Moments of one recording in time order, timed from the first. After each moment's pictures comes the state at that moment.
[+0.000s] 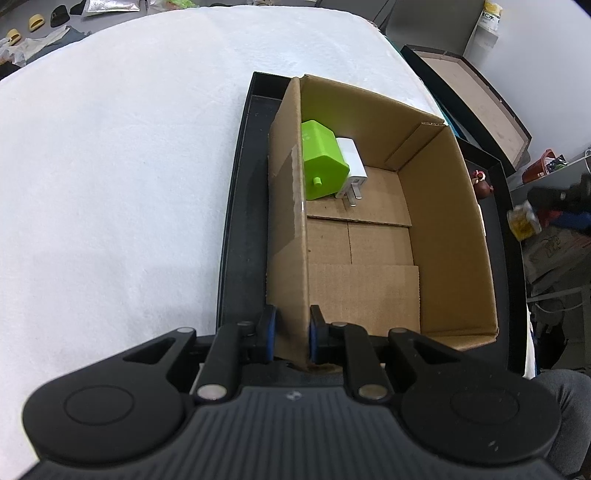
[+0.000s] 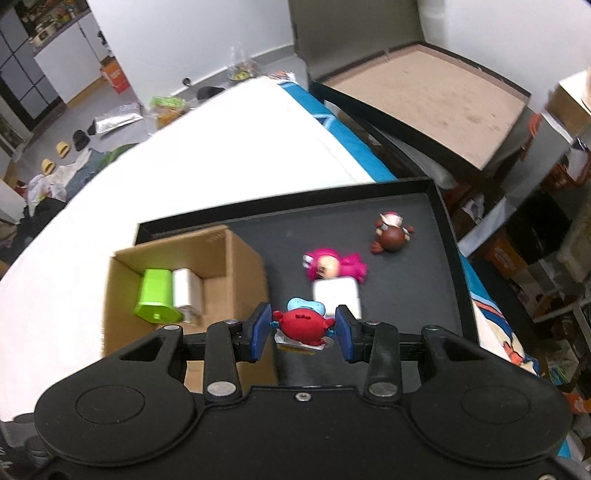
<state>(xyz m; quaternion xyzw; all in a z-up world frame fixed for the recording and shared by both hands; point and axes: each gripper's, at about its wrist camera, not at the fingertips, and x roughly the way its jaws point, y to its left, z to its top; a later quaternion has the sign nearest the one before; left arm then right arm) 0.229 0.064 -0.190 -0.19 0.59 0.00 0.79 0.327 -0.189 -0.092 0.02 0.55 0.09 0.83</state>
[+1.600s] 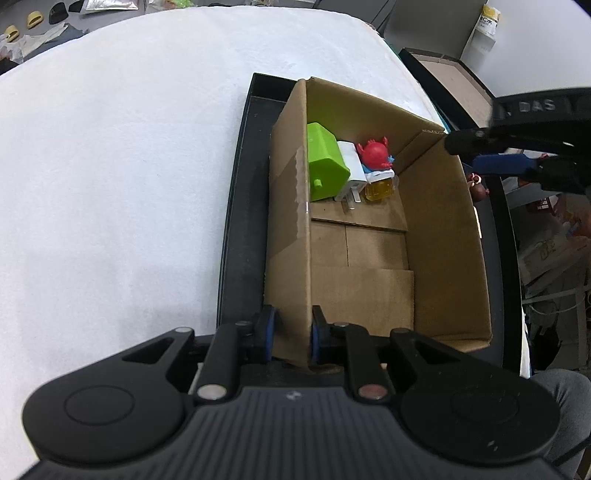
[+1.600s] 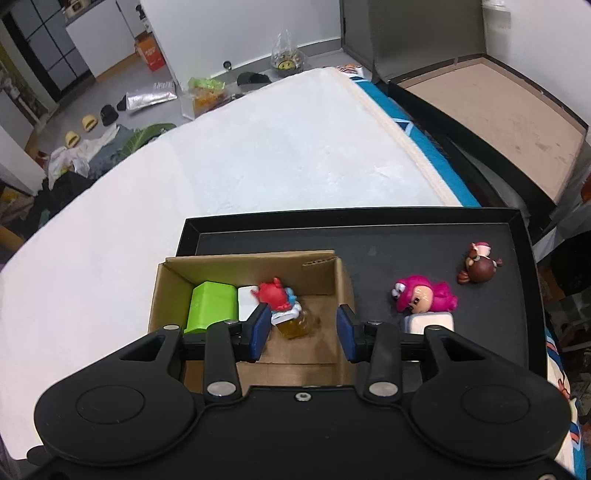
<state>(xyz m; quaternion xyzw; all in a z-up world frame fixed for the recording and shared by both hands) 0.230 0.070 -0.191 -0.20 0.58 -0.01 0.79 0.350 -0.114 -0.111 0.00 0.56 0.14 0.82</state>
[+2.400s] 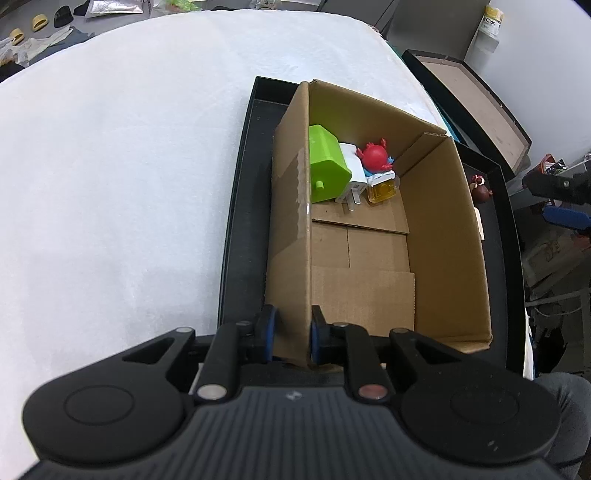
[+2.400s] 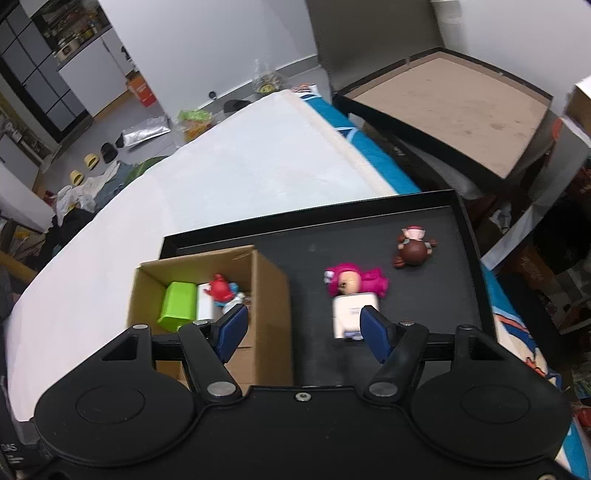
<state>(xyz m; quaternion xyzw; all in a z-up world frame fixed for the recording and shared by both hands) 0.228 0.067 -0.187 -0.19 0.58 0.00 0.79 0.333 -0.205 -0.095 0.05 0.54 0.13 0.83</state>
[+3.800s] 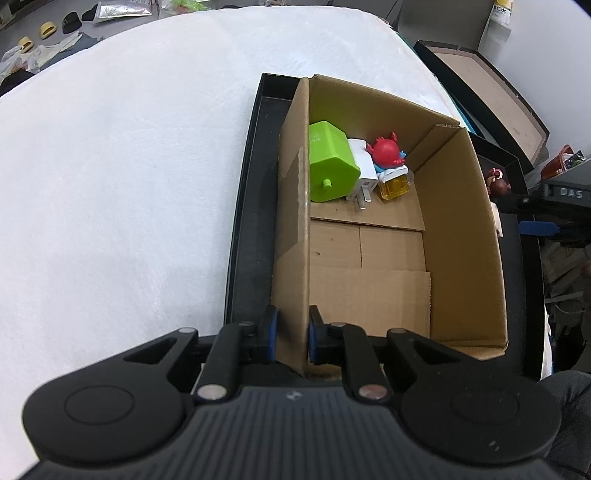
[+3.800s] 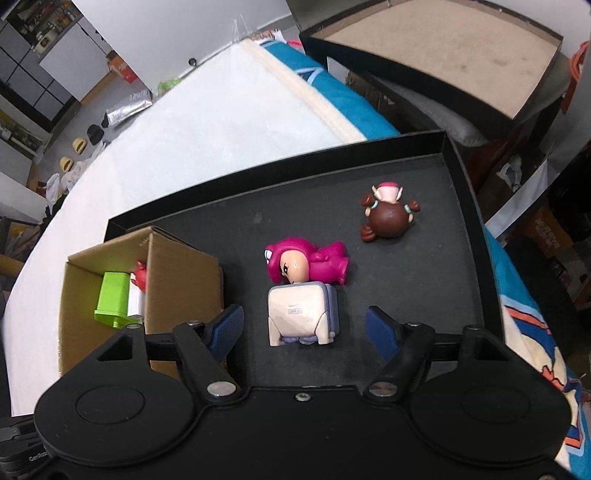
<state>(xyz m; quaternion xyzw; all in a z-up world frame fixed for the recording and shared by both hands) 0.237 0.056 -0.190 -0.17 0.59 0.03 0.79 0.375 -0.243 -0.176 0.08 0.60 0.14 0.79</state>
